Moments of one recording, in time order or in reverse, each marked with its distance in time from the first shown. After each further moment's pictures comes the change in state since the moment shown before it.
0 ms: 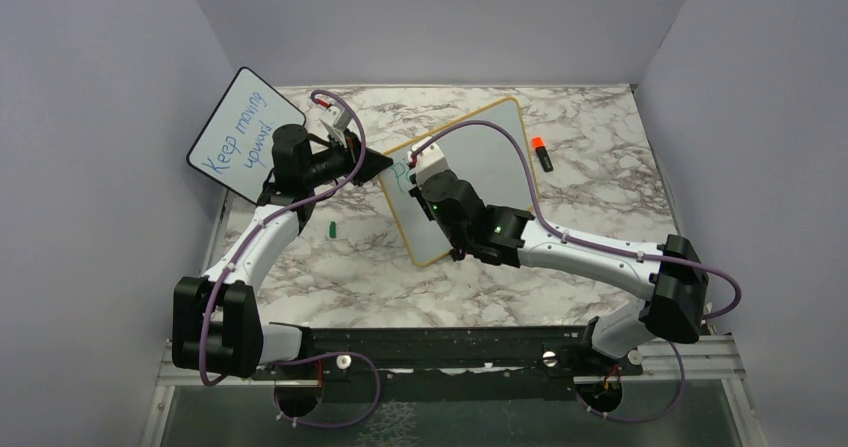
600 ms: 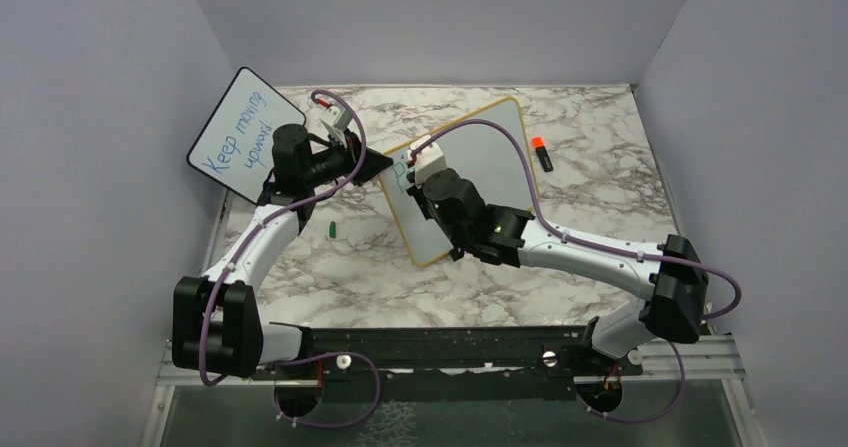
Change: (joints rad) left arm -0.002 0.000 0.002 -0.001 0.001 0.003; right arm -0.002 0.000 0.000 0.052 -0.044 -0.003
